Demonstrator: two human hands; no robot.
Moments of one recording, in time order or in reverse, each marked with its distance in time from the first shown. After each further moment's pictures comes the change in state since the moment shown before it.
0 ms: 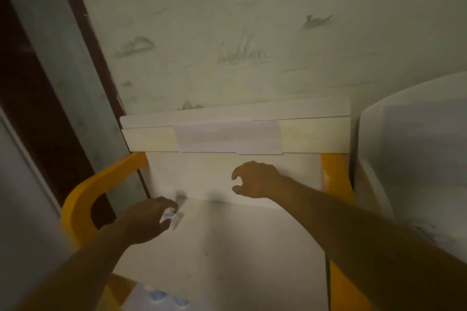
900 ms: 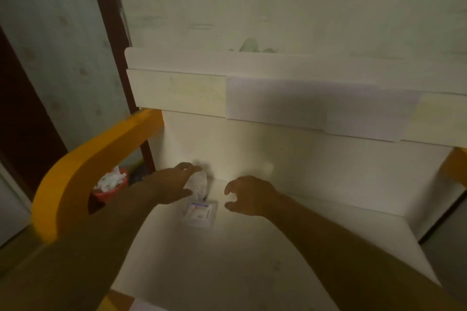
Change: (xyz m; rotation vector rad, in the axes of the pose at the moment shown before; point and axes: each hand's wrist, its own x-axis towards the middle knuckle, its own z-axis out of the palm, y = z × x) left_hand 0.180 -0.190 0.111 -0.146 -0.156 0.172; right_hand 0.187 -0.130 0.163 0.018 -0.248 0.090
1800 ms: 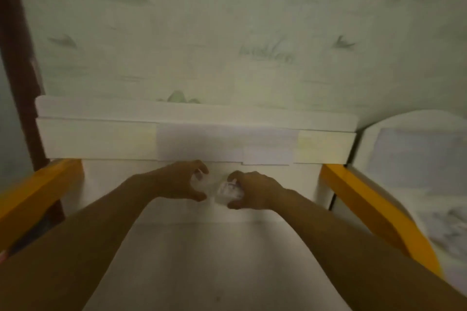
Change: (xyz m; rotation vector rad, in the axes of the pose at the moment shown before) left_hand 0.025 0.143 -0.113 -0.237 0.103 0.470; right_hand -0.103 0.072 -0.099 -0.013 0.249 0.337
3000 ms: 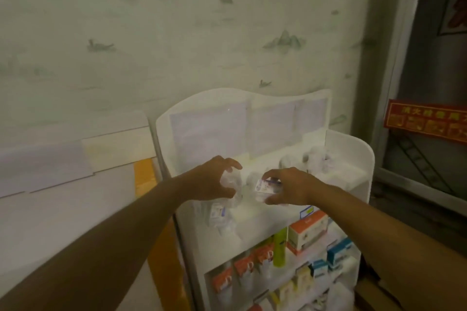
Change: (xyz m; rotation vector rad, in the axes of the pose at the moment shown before) left_hand 0.134 0.509 0.185 -0.005 -0.126 0.495; right_hand -0.386 0.425 -0.080 0.096 0.136 0.428
